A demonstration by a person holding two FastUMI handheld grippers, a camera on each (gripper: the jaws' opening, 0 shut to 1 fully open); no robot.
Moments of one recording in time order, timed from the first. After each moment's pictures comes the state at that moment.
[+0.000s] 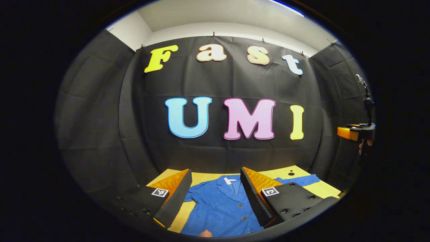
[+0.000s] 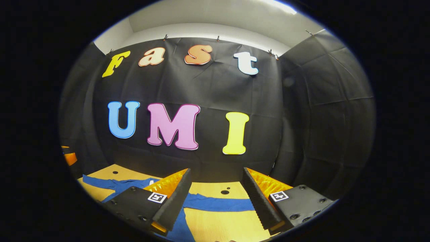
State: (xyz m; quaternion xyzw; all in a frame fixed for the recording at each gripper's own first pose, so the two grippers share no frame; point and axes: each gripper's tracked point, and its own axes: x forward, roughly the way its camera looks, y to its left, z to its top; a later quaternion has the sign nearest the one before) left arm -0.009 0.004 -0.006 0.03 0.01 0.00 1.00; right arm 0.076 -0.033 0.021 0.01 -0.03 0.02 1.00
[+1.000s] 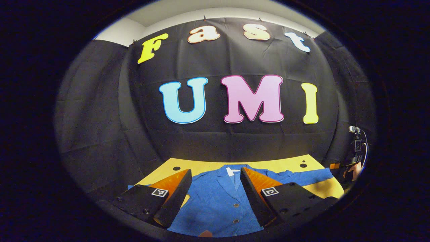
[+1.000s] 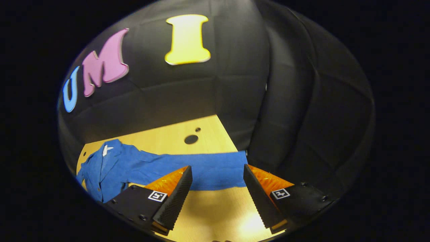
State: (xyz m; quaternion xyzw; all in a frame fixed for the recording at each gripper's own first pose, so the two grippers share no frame) left arm 0.072 -0.068 -0.054 0.06 0.10 0.08 0.99; right arm 0.273 -0.179 -0.343 0.11 0.33 -0.06 0.93
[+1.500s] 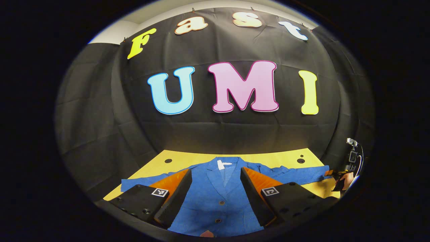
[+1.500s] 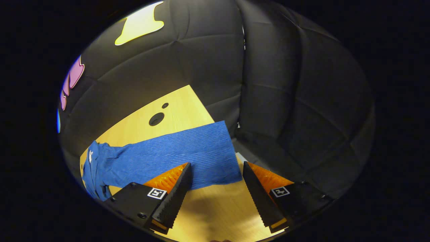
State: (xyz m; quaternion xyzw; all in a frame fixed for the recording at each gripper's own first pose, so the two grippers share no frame) left arm 0.108 -0.134 -0.077 0.06 0.15 0.07 0.98; right arm 0.281 -0.201 -0.424 0.17 0.39 -0.10 0.90
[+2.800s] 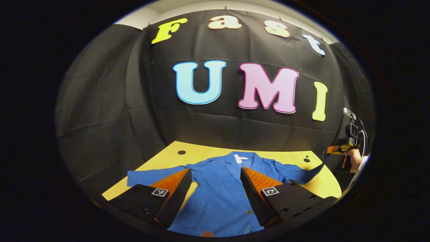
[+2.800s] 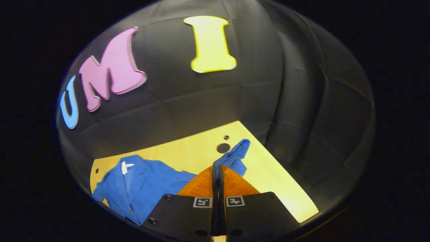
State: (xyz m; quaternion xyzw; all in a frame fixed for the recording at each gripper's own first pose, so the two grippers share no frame) left arm 0.048 0.043 -0.099 0.00 0.14 0.08 0.99; right arm 0.301 0.018 -0.204 0.11 0.27 -0.04 0.96
